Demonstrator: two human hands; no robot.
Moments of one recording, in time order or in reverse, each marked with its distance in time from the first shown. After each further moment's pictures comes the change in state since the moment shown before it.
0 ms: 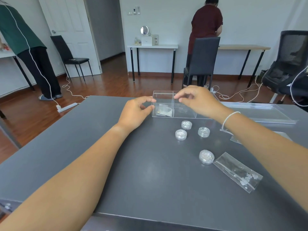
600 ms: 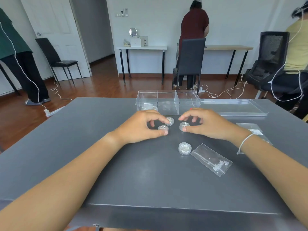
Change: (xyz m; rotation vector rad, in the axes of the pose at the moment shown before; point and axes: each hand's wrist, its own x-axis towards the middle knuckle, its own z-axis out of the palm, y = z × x) left_hand -0.047 0.056 0.019 0.004 -0.471 0.221; right_hand -0.092 0.030 -0.032 0.036 -0.200 0.063
